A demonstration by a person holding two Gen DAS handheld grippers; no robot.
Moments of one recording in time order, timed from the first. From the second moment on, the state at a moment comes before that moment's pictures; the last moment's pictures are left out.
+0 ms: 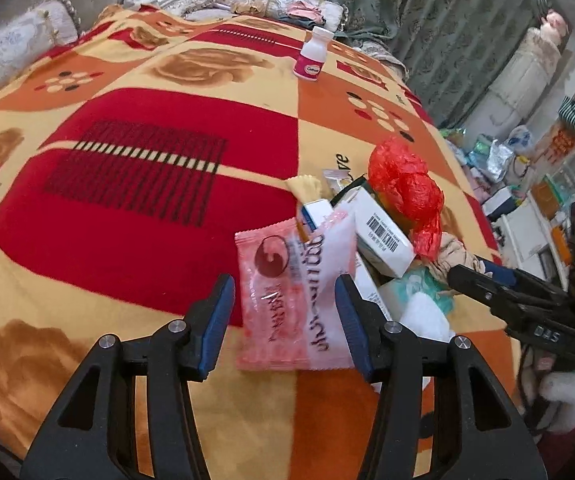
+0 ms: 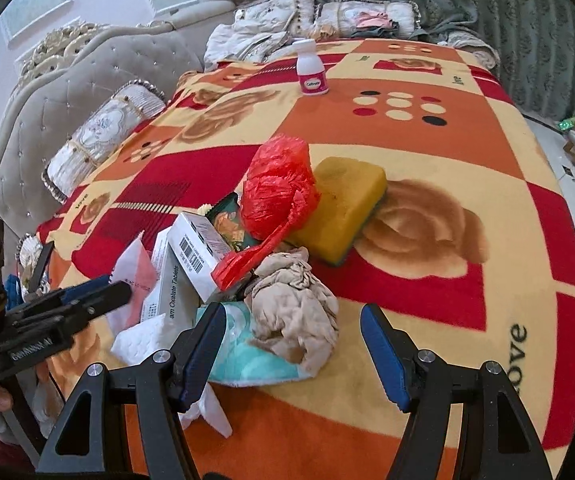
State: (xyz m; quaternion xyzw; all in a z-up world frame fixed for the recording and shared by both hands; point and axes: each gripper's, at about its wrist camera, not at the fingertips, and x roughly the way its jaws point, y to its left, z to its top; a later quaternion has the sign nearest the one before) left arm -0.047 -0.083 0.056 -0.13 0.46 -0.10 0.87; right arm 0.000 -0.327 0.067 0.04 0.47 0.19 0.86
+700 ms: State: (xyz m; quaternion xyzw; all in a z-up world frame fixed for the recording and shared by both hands) left arm -0.047 -0.066 0.031 -0.15 0.48 -0.10 0.86; right arm -0.011 -0.327 0.070 0.04 0.45 0.21 0.87
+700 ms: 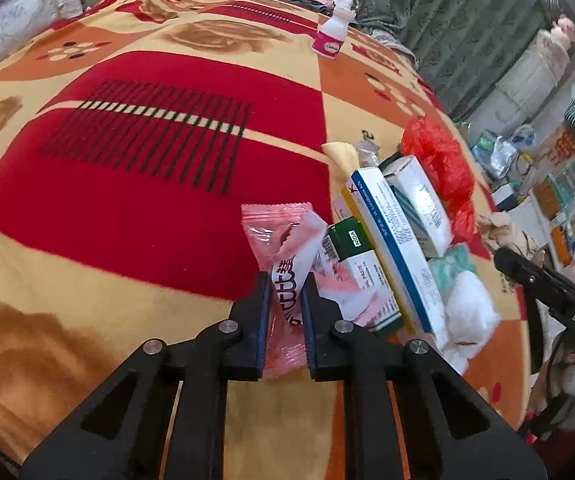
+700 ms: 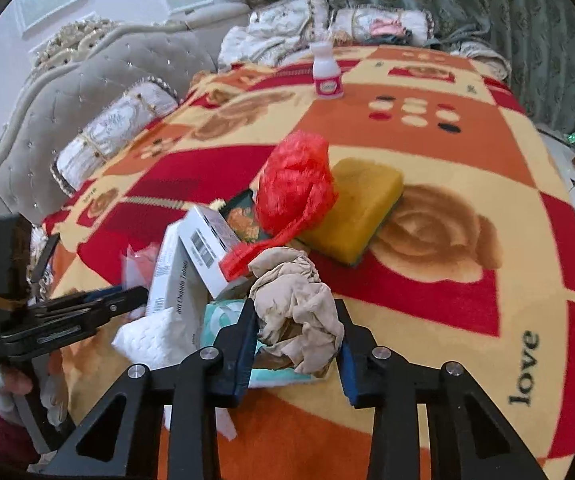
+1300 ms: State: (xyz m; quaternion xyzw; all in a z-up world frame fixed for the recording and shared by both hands) left arm -0.093 -0.155 0.146 -0.10 0.38 -0.21 0.89; right arm -0.082 -0.405 0.117 0.06 0.40 0.17 0.90
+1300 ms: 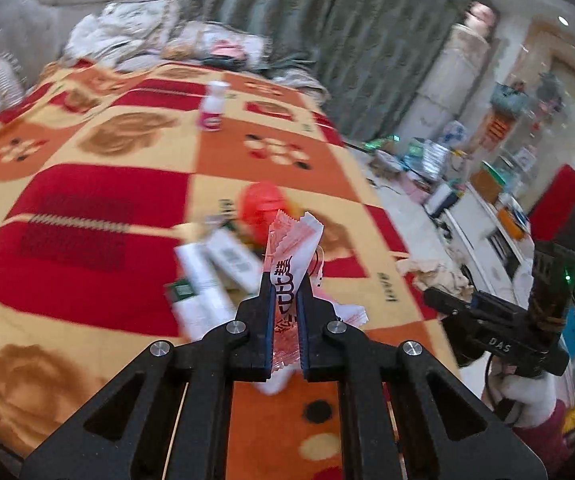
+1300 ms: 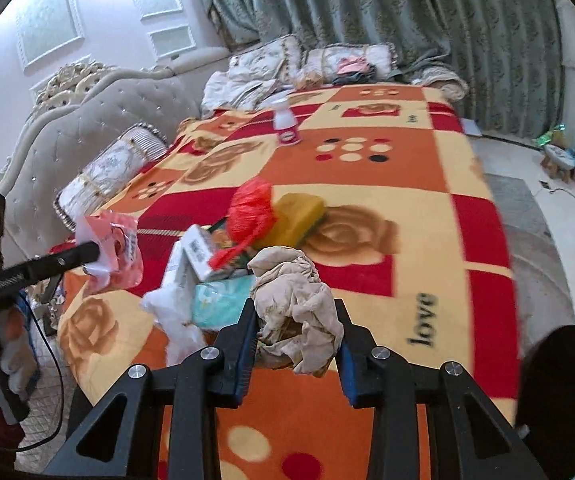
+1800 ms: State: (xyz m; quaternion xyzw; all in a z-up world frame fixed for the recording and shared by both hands) left arm -0.095 -0.360 0.134 -0.04 0.41 -0.35 0.84; right arm -0.142 -0.551 0.112 0.10 0.39 0.01 0.91
